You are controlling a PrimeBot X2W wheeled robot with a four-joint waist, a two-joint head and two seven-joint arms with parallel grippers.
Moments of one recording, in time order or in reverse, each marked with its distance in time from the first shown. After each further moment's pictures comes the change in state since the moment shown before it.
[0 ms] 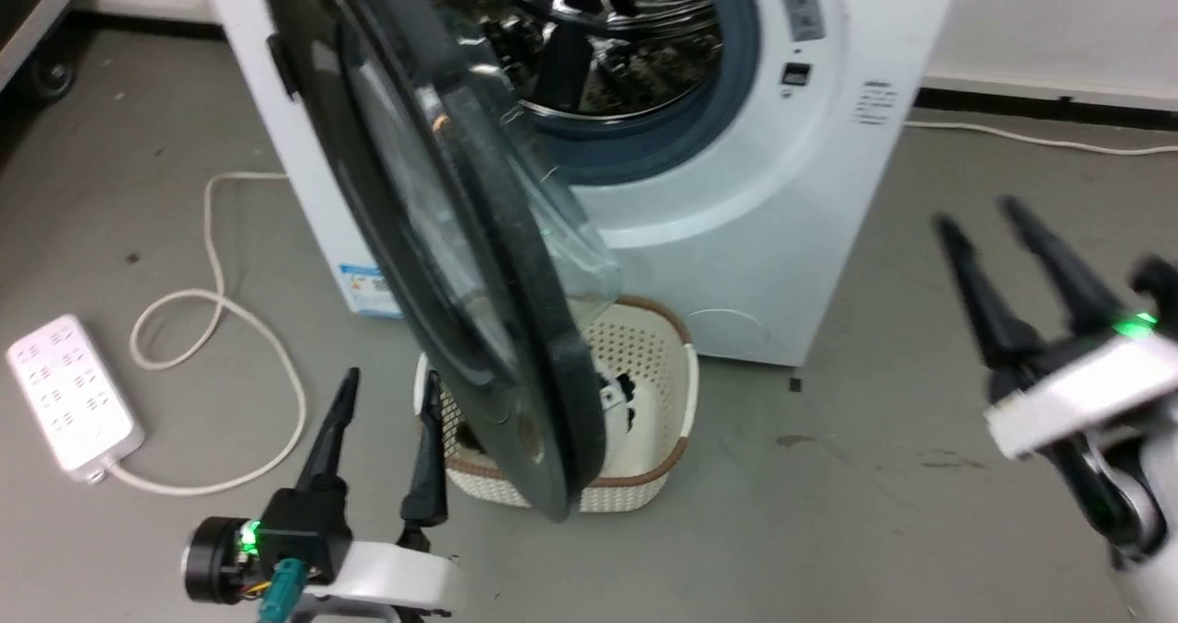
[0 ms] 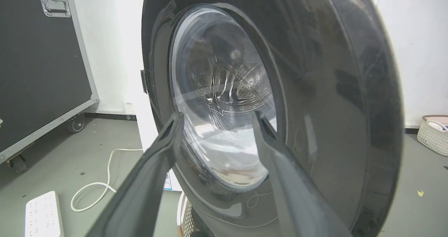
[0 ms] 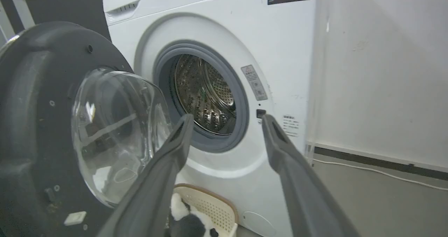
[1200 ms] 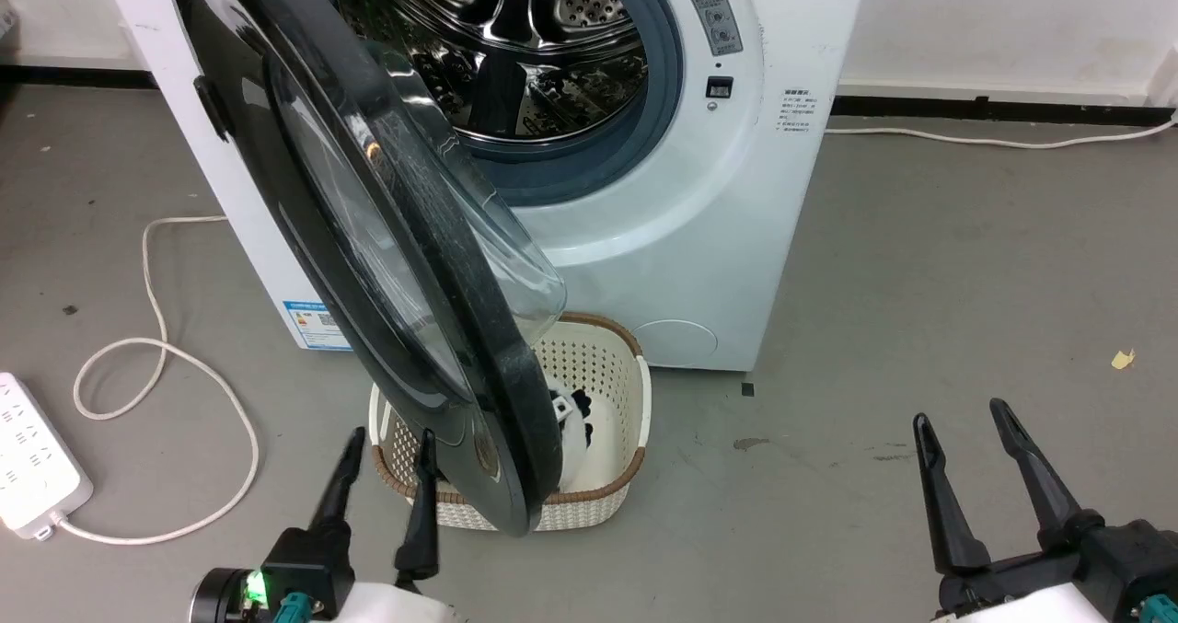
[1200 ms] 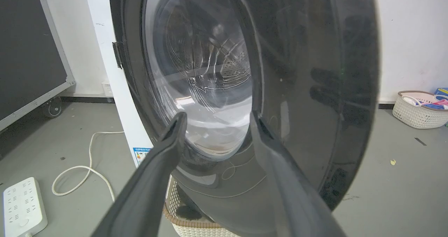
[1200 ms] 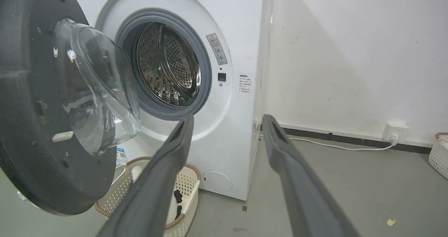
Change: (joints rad) left arm 0.062 0.000 0.029 0.062 -0.002 -0.026 0.000; right arm 0.495 0.370 -0.325 -0.204 -0.649 0.000 -0.176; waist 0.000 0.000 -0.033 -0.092
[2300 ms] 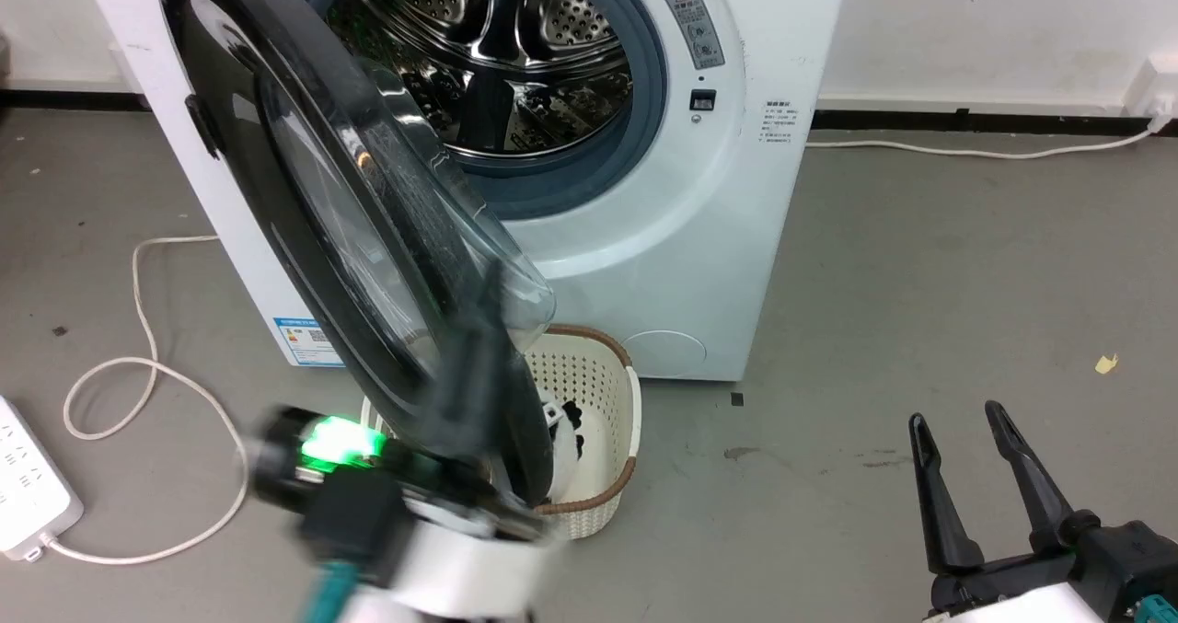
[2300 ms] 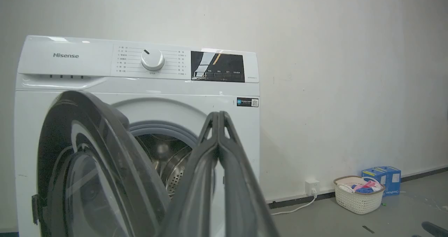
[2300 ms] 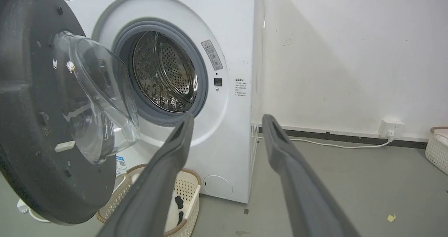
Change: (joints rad) left arm -0.173 -0.001 -0.188 -0.369 -0.011 0.016 0.000; right arm 0.001 0.002 0.019 0.006 0.035 0.000 0.000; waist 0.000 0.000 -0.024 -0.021
